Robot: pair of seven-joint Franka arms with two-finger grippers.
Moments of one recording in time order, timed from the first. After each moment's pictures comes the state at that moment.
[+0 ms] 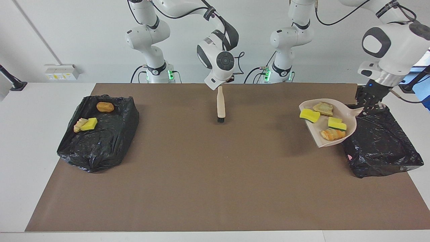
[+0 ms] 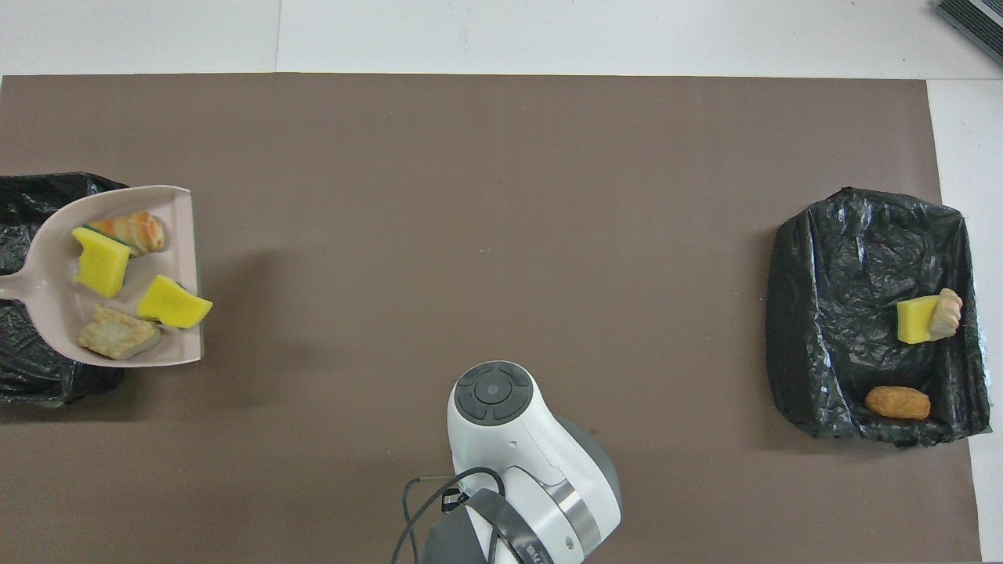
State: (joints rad) left arm 0.32 -0.05 0.00 -1.92 -0.03 1.99 1.83; right arm 0.58 0.13 0.23 -2.06 0.37 1.78 0.67
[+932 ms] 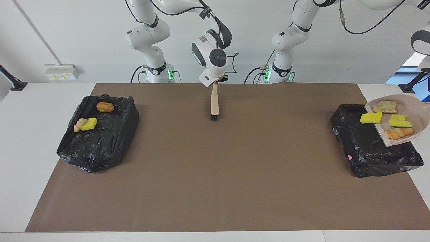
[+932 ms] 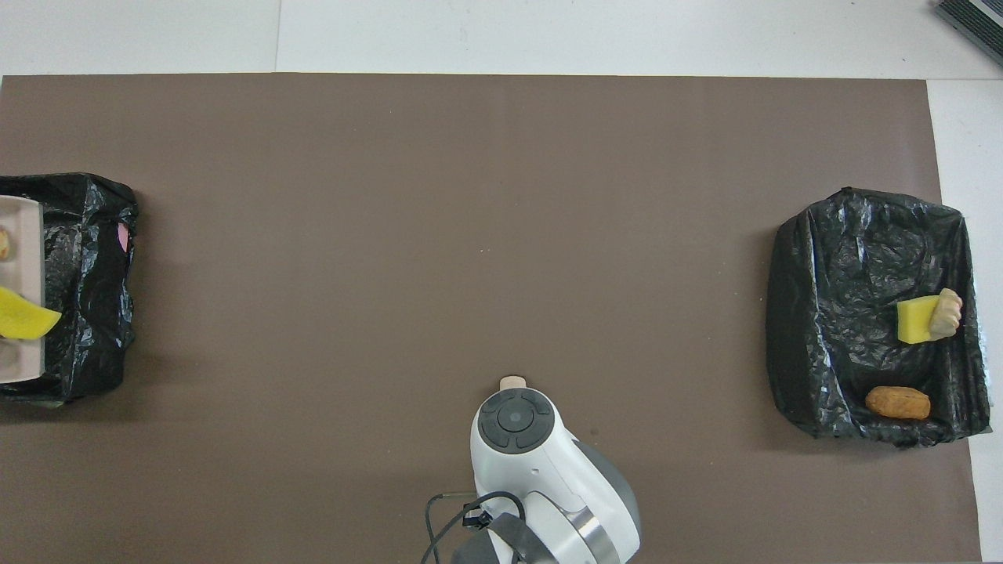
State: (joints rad) left arm 0.47 0.17 -0.02 -1.63 0.55 2.08 1.98; right arm 0.60 0.02 0.23 -2.28 0.37 1.91 0.67
